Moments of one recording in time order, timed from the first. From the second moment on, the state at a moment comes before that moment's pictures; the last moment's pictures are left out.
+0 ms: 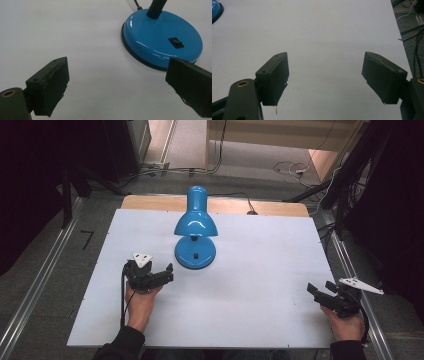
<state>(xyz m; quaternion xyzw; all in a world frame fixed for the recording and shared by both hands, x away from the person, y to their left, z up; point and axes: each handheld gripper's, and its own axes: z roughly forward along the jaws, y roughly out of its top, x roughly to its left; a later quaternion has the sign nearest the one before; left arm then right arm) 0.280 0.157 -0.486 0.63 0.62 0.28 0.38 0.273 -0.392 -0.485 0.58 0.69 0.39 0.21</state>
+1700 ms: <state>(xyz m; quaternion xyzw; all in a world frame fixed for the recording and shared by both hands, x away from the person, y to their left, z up) 0.302 0.133 -0.485 0.64 0.61 0.28 0.39 0.275 -0.389 -0.486 0.58 0.69 0.39 0.21</state>
